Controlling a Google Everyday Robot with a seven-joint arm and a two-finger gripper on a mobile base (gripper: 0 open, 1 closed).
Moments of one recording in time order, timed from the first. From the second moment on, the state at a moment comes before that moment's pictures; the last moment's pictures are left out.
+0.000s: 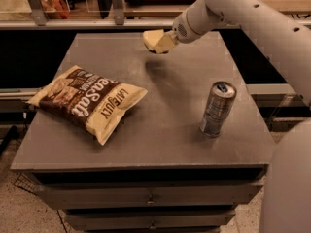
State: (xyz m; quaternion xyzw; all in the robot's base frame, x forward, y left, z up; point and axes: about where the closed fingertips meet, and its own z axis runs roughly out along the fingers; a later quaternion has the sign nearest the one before) arm 0.753 -0.046 0.888 -0.38 0.84 0.14 0.37
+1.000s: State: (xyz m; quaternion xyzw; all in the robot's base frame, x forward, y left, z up) arm 0.627 -0.069 0.886 -0.65 0.69 0.12 0.27
